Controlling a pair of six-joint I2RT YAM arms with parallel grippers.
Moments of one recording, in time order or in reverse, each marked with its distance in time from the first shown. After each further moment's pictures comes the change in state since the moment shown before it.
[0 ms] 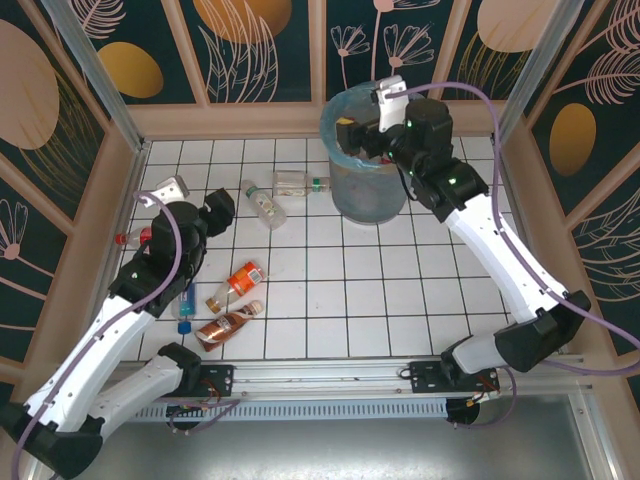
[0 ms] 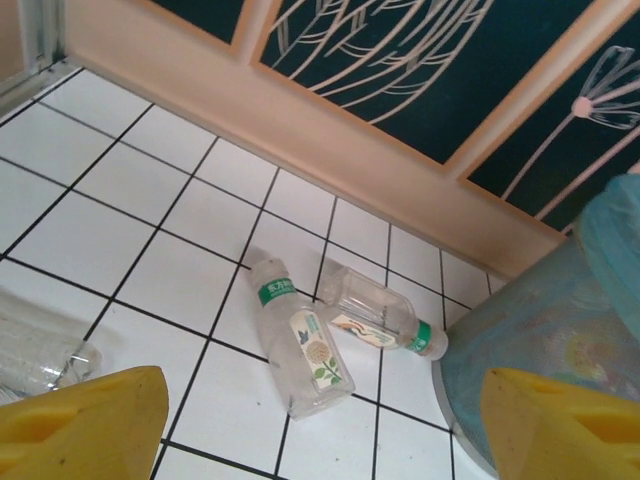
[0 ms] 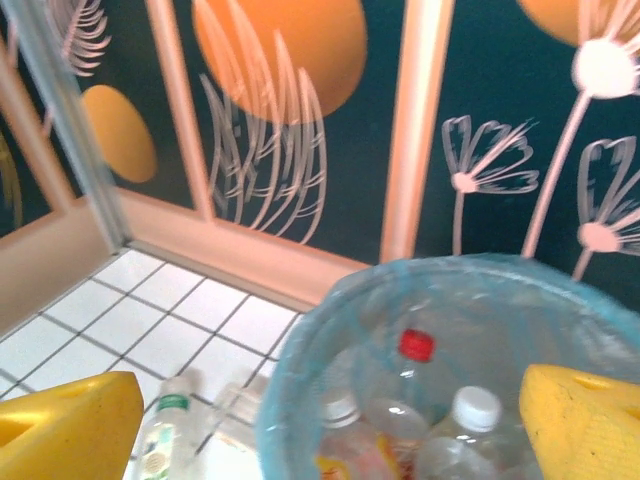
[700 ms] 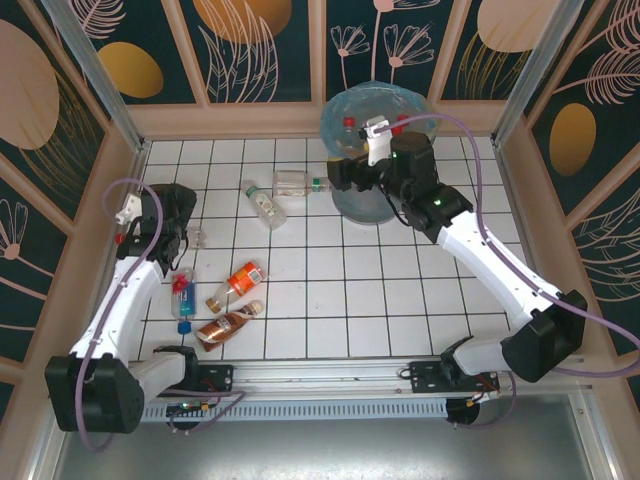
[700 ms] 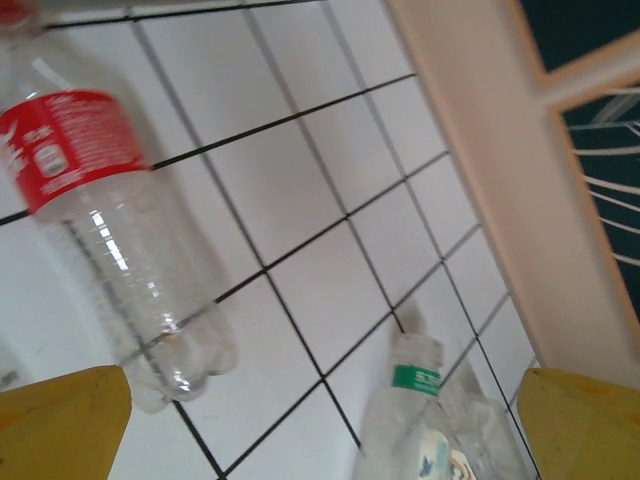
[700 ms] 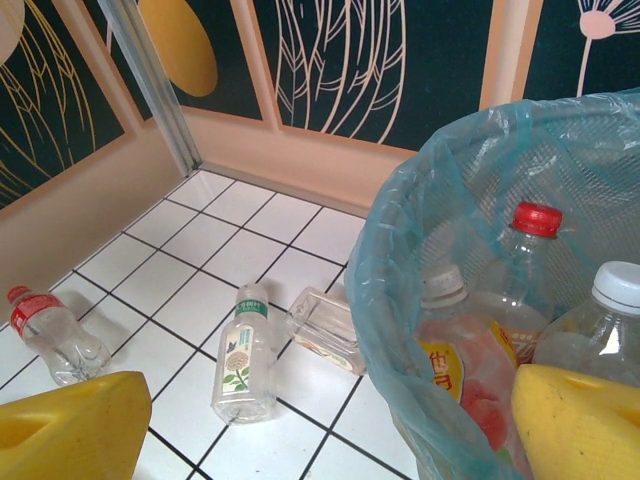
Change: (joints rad) left arm 0.449 0.257 -0.077 0.039 0.161 -0.442; right arm 0.022 -0.059 -0.254 0.075 -0.115 0.104
